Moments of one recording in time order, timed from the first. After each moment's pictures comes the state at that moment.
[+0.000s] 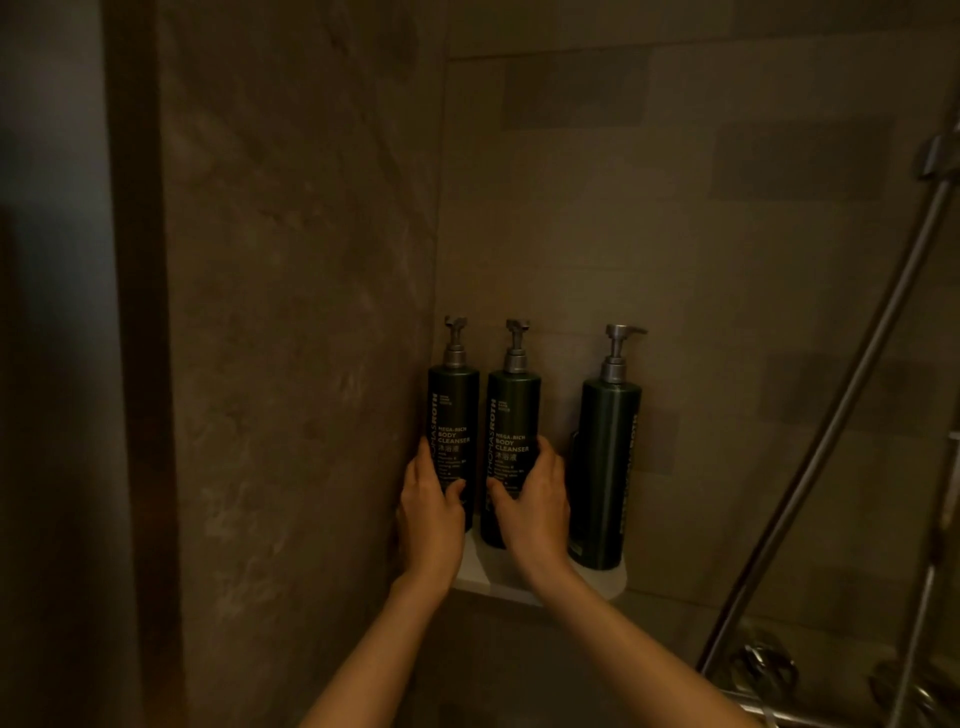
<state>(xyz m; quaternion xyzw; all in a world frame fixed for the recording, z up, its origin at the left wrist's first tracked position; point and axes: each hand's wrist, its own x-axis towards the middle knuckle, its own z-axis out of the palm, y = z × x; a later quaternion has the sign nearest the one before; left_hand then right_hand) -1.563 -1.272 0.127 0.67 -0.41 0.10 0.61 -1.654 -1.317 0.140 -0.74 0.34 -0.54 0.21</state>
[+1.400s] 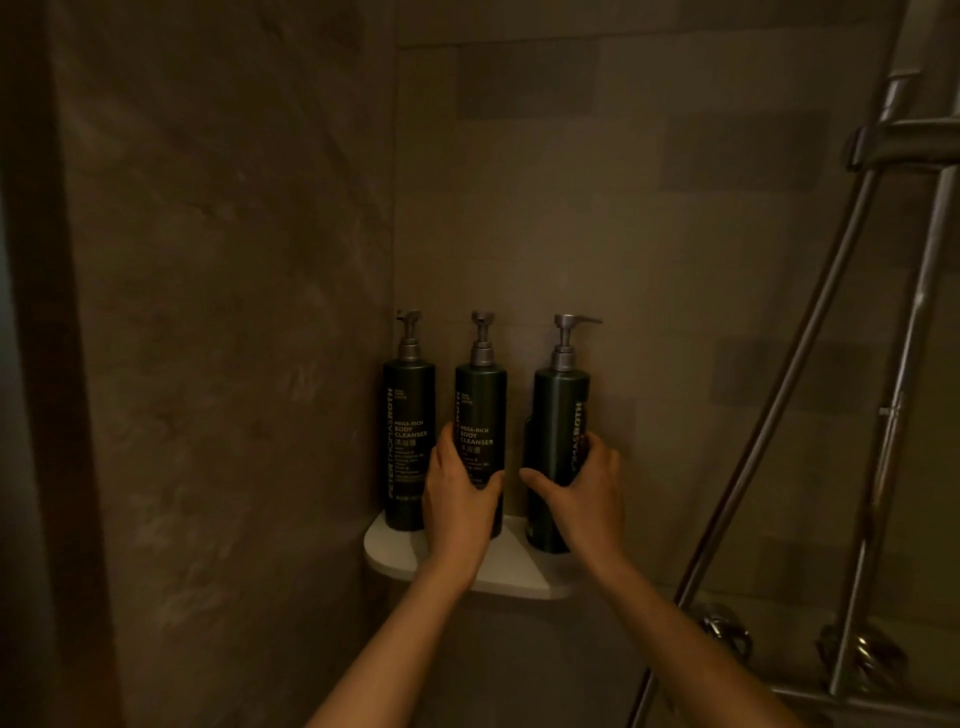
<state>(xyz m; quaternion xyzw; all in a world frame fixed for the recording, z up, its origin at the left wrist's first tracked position) -1.616 -1.295 0.141 0.65 -0.43 0.03 0.63 -1.730 -1.355 0.147 -0.69 0.39 -0.56 0.25</state>
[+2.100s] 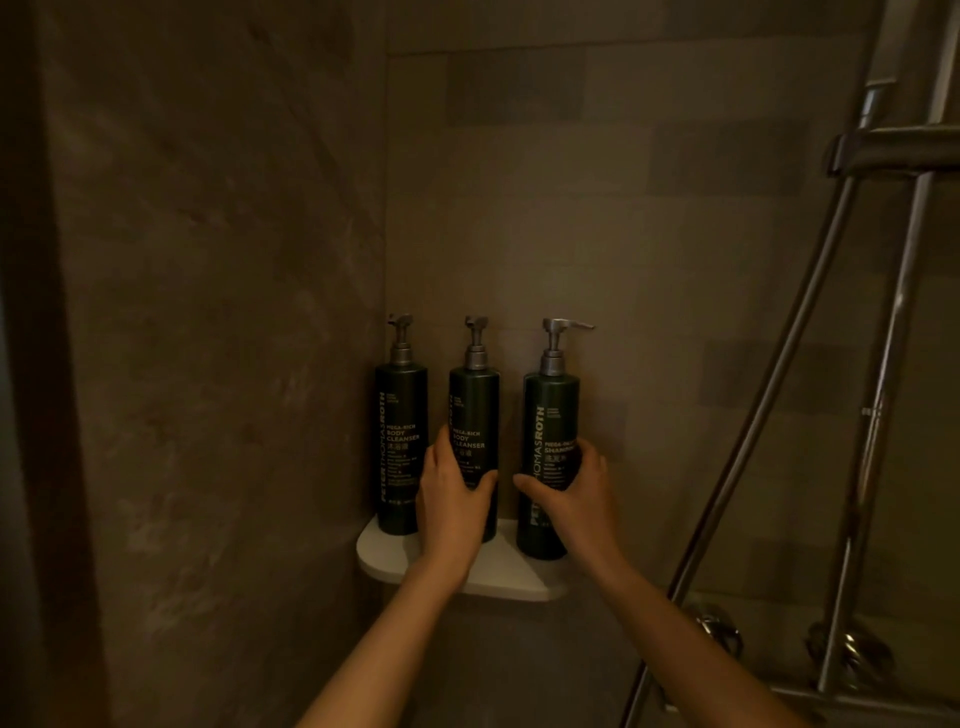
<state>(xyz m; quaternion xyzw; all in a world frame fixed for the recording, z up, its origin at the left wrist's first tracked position) -1.618 -1.292 0.145 0.64 -0.45 0.05 0.62 -1.734 -1.364 0.141 -0.70 0.33 -0.56 0.31</state>
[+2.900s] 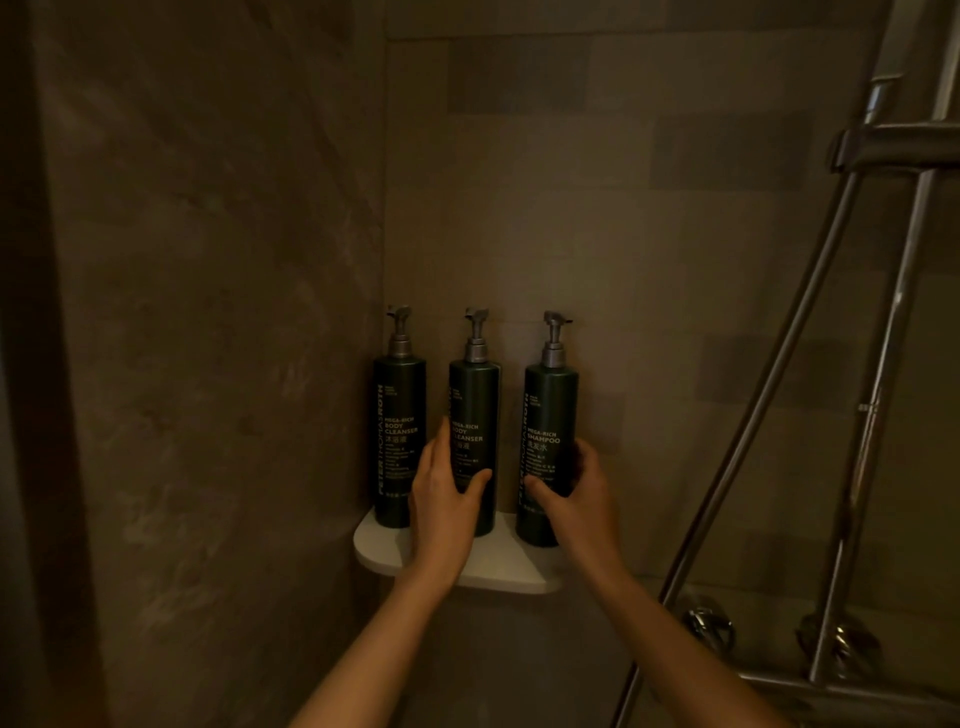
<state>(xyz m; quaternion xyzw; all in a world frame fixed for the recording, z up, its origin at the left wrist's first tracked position) -1.613 -1.286 0.136 0.62 -0.48 0.05 0.62 -1.735 -1.361 0.129 -0.68 0.33 -0.57 0.32</state>
